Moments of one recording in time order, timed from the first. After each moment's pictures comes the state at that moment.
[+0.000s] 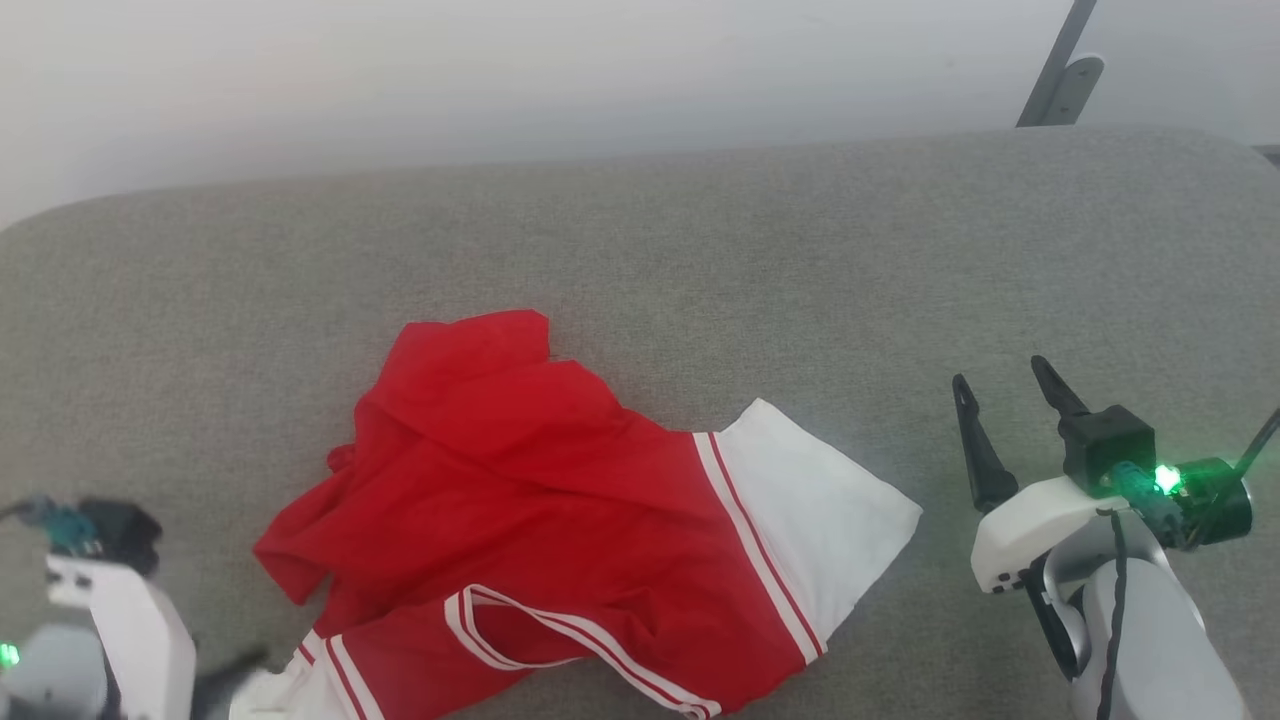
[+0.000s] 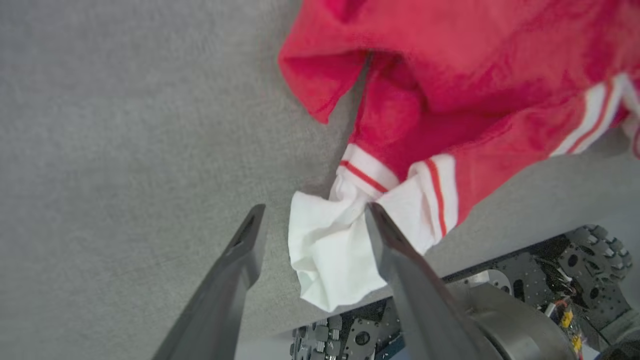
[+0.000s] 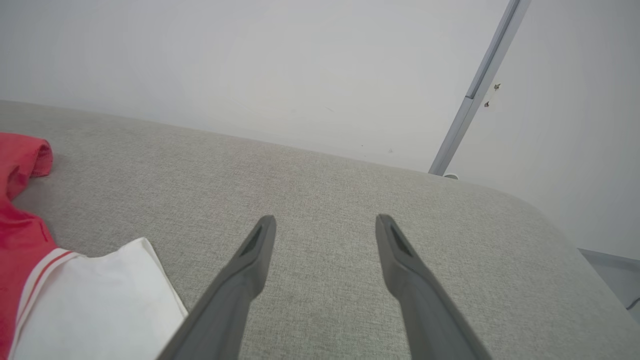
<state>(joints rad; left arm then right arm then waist) -0.20 1.08 -0.65 -0.04 -1.23 0.14 0.55 -0.33 -0.10 -0.04 0.50 -0.06 0.13 -0.26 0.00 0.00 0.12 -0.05</state>
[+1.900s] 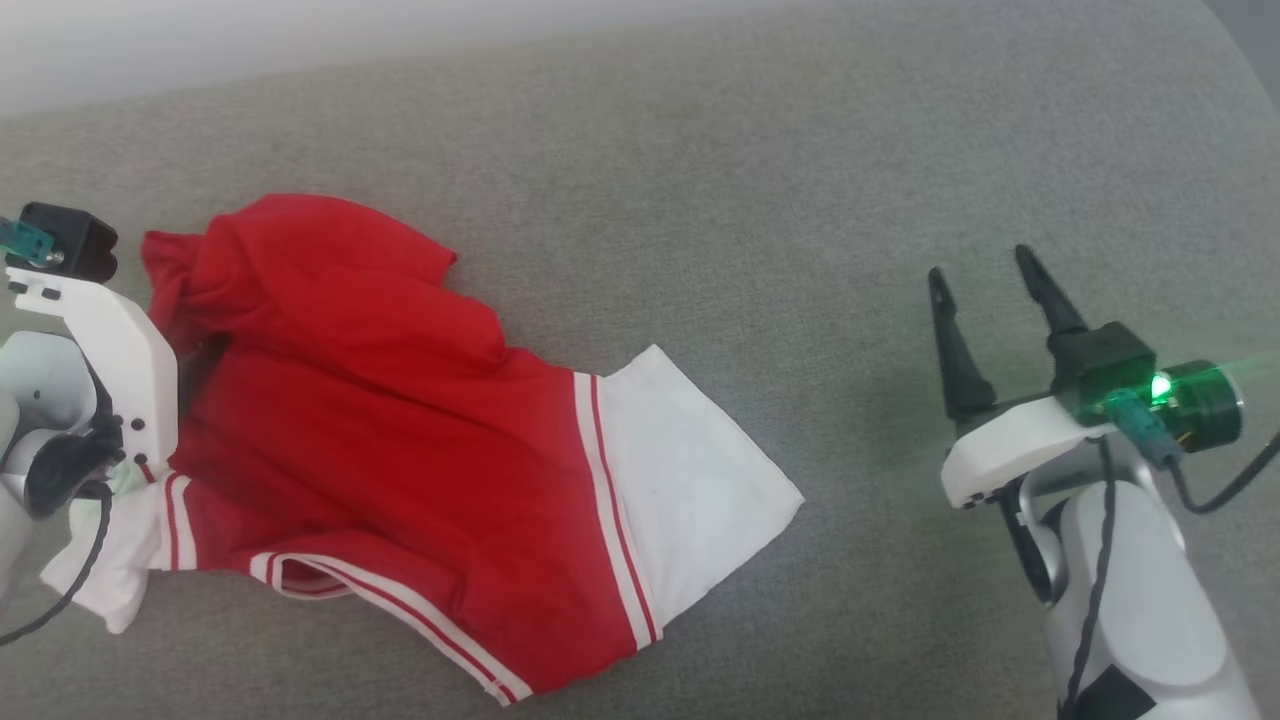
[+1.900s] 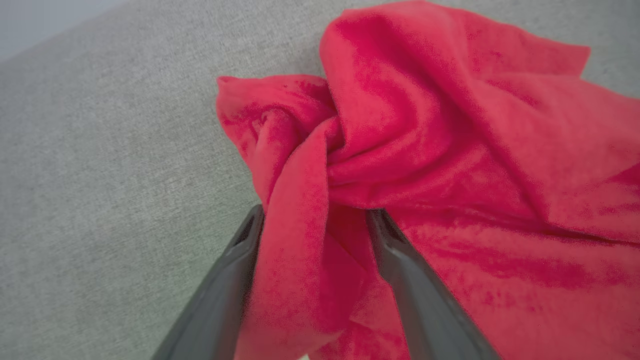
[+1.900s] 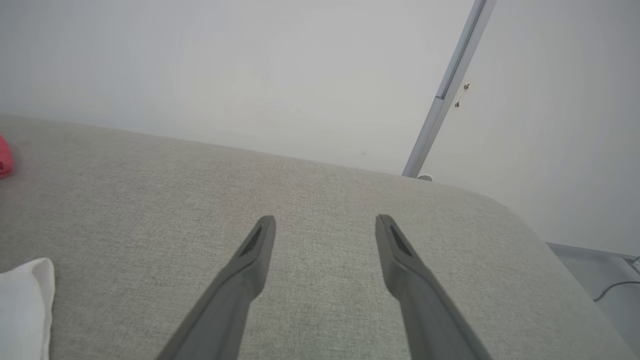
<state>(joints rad) -0.83 0.75 -0.73 0.68 -0.94 -0.12 0.36 -0.42 -0.06 -0.03 0.38 -0.08 0.13 -0.26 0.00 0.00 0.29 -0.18</state>
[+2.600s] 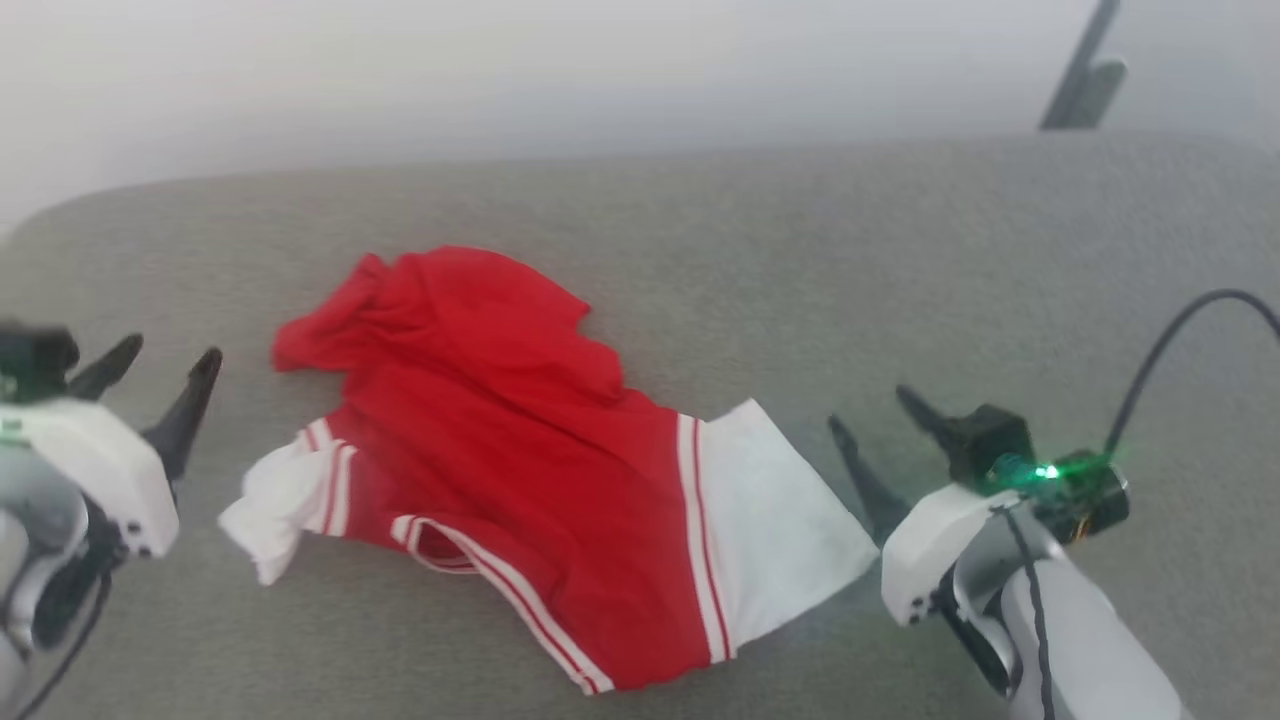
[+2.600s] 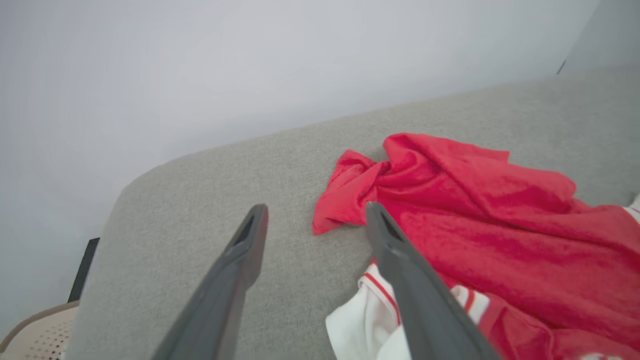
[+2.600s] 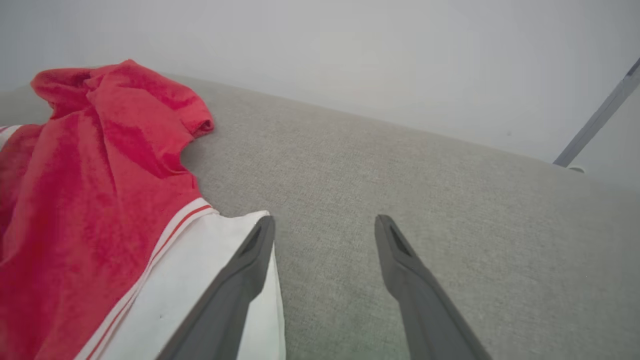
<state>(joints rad) -0.58 0.85 -0.66 0.43 -0.94 -0.01 -0.04 -0.36 -0.14 0.25 0.47 0.13 0.13 -0.12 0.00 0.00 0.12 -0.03</state>
